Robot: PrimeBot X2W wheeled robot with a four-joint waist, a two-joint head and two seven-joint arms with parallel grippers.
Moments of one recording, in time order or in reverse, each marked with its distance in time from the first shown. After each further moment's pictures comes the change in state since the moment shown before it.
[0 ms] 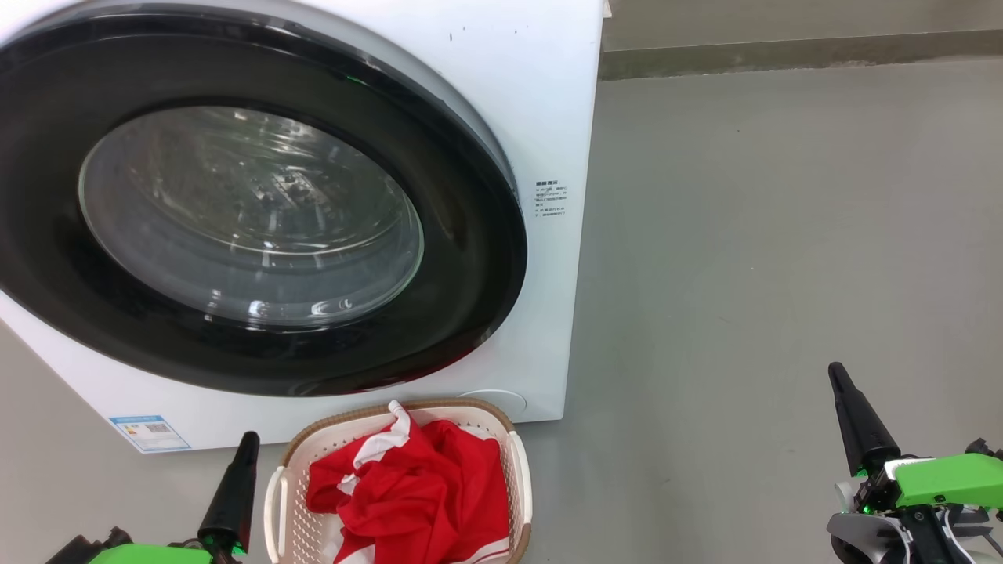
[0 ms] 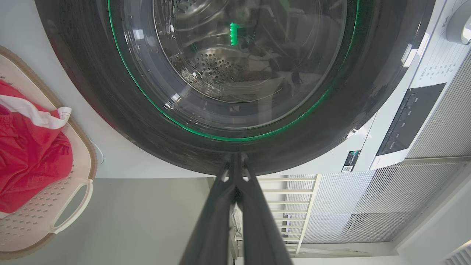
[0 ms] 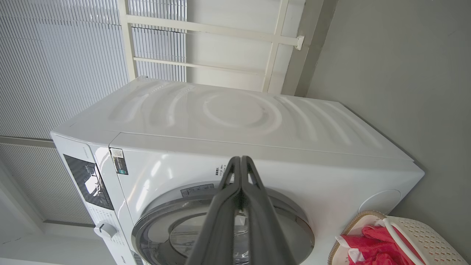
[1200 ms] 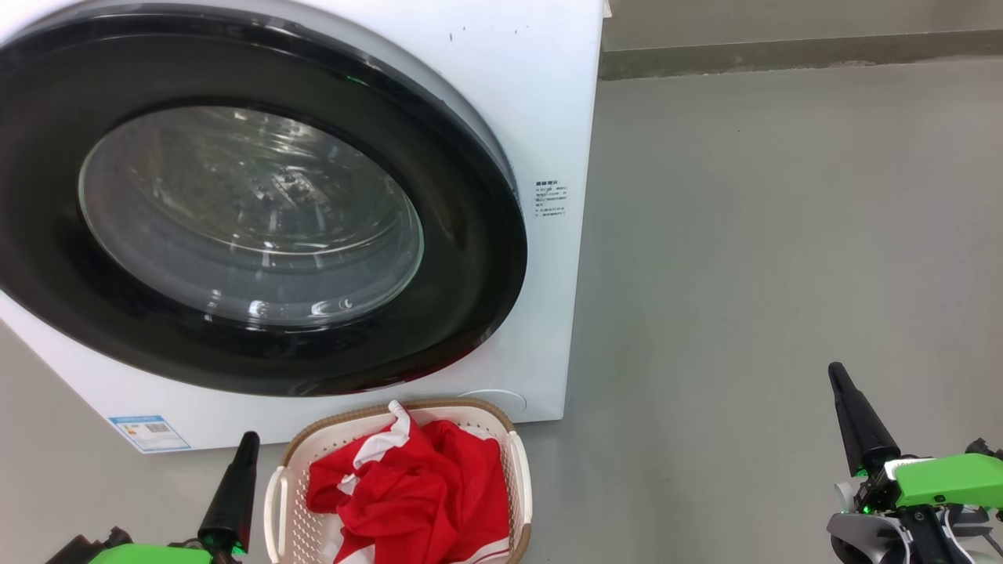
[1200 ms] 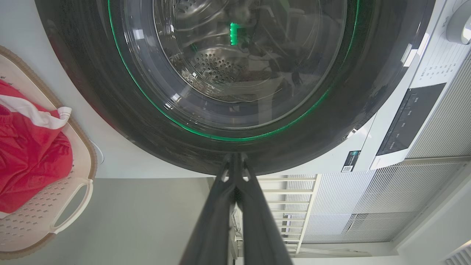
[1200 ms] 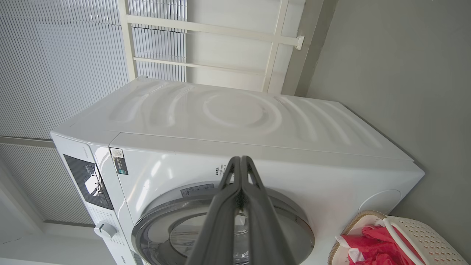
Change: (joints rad) left arm 0.000 0.000 0.000 0.000 0.000 0.000 0.000; right arm 0.000 0.000 0.000 0.000 0.000 0.000 0.000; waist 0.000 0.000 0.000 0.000
